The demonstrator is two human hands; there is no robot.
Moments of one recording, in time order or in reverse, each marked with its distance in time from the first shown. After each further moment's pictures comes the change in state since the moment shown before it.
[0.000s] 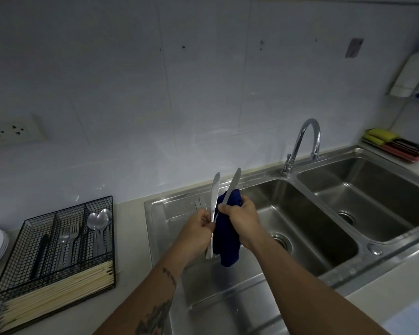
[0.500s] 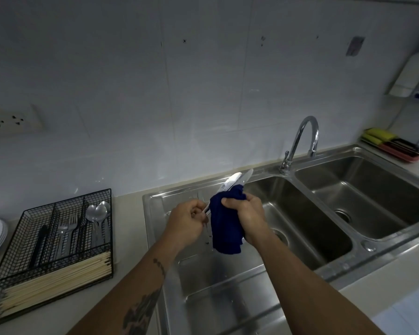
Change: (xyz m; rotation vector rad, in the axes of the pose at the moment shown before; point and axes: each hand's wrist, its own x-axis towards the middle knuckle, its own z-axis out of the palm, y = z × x) left_hand 0.001 -0.004 -0.012 0.032 0.135 0.124; right_hand -0.007 -0.002 -0.017 0.075 0.006 -0.021
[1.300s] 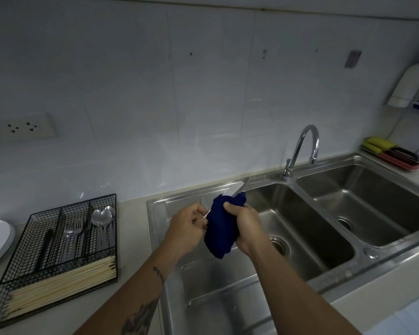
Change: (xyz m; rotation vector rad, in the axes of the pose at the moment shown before) left_hand -0.012 0.002 -0.010 -0.028 0.004 0.025; right_hand -0.013 0.007 0.015 0.225 -0.034 0.131
